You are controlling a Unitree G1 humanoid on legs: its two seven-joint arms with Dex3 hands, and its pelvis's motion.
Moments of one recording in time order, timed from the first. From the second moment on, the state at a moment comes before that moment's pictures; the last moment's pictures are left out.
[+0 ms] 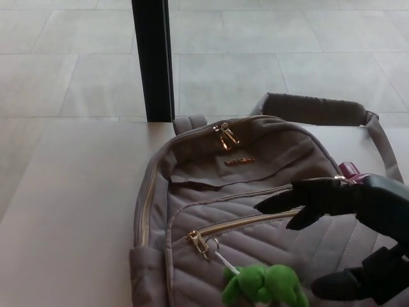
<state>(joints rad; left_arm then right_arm) 0.15 0.63 0.23 1.22 0.05 -0.22 0.09 -0.11 -0.76 0.08 -0.61 -0.01 0.10 0.53</state>
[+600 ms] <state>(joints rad) 0.15 0.64 0.19 1.23 0.07 -0.24 0.10 0.00 -0.75 0.12 -0.60 -0.10 0.05 0.52</state>
